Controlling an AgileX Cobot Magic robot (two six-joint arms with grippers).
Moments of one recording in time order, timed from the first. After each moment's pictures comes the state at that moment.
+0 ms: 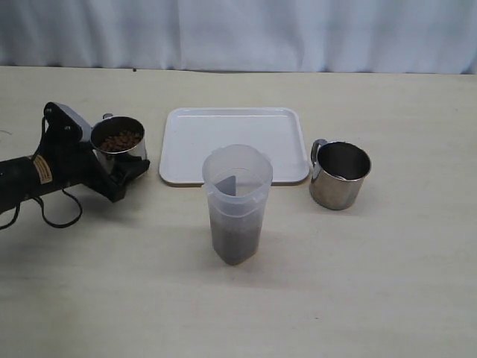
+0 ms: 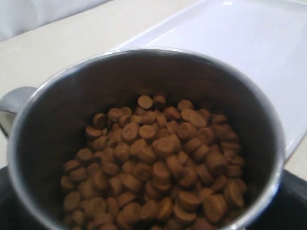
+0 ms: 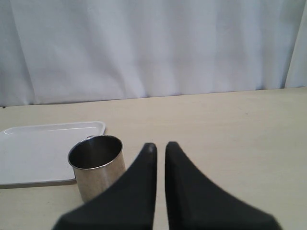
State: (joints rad) left arm 0.01 2.16 -0.76 0.82 -0.99 -0.08; right arm 0.16 0.00 -0.01 -0.05 0.22 0.10
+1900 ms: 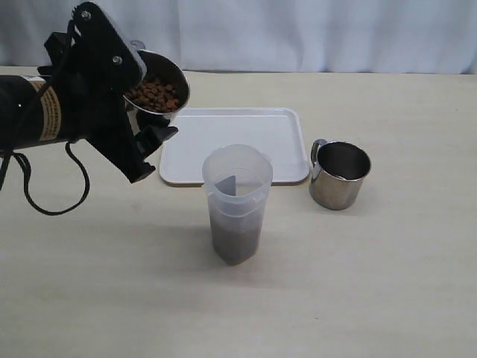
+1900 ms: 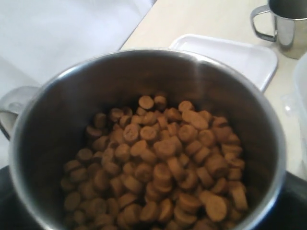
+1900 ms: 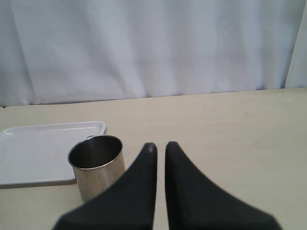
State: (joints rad) left arm -0.56 1.37 -0.75 0.93 0.04 -0.35; right arm 0.16 0.00 -0.01 -0.05 0.22 0.10
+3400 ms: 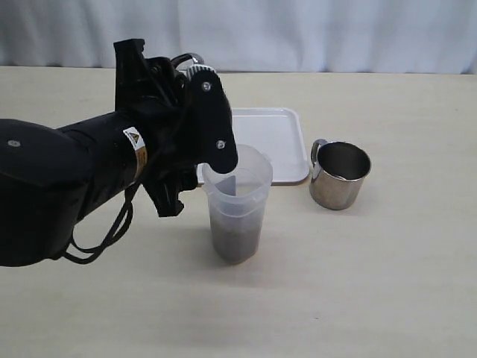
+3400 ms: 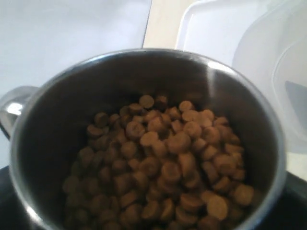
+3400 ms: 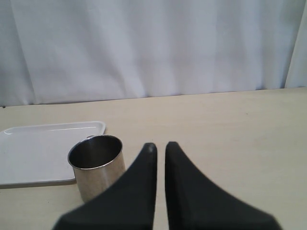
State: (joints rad) left arm -1.00 1.47 -0.81 1.50 0.63 -0.66; right arm 0.16 0.00 -0.01 -0.05 0.22 0.10
